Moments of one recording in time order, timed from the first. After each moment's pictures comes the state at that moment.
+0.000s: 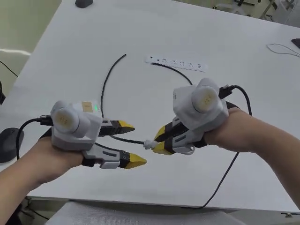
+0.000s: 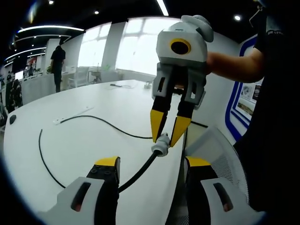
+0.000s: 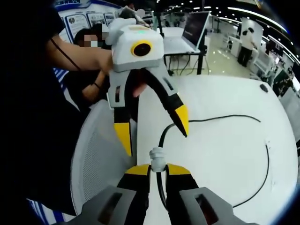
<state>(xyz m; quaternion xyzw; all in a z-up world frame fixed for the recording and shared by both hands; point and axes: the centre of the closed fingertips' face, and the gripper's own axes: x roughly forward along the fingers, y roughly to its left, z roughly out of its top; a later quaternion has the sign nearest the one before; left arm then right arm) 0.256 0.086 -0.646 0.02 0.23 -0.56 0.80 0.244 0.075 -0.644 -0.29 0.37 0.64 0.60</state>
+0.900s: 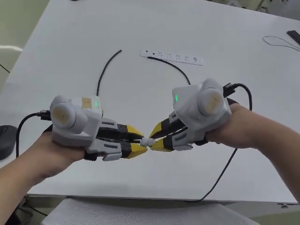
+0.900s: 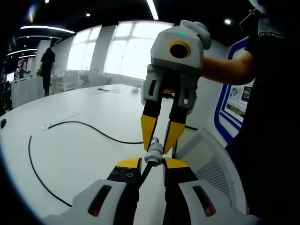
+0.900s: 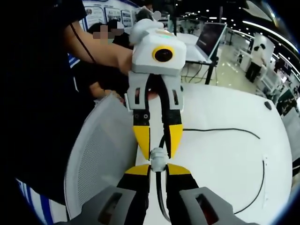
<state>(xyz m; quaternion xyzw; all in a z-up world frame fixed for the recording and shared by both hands) 0.244 0.068 -0.642 0.01 0.21 -0.60 0.77 0.237 0.074 -0.646 -0.32 0.31 0.67 0.59</state>
